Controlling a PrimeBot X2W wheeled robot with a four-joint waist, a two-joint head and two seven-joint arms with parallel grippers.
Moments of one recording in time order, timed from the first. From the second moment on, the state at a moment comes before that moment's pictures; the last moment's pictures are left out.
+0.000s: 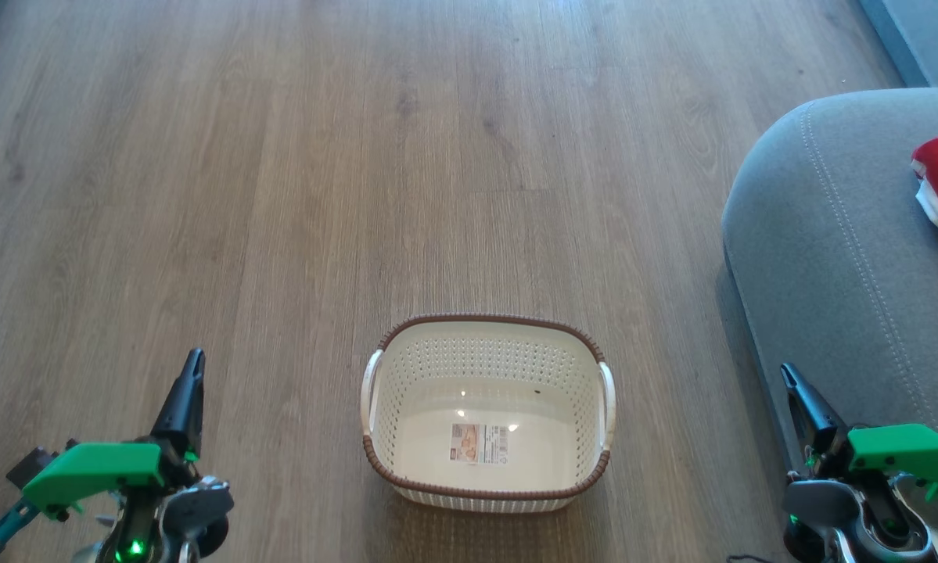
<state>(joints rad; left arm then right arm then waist) -0.05 0.05 0.08 0.28 -1.61 -0.12 0.11 -0.06 -0.04 -0.13 0.28 1.60 0.12 0.11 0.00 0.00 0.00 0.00</state>
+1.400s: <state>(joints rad) -0.05 0.05 0.08 0.28 -1.61 -0.12 0.11 -0.06 -0.04 -0.13 0.28 1.60 0.12 0.11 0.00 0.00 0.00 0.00</state>
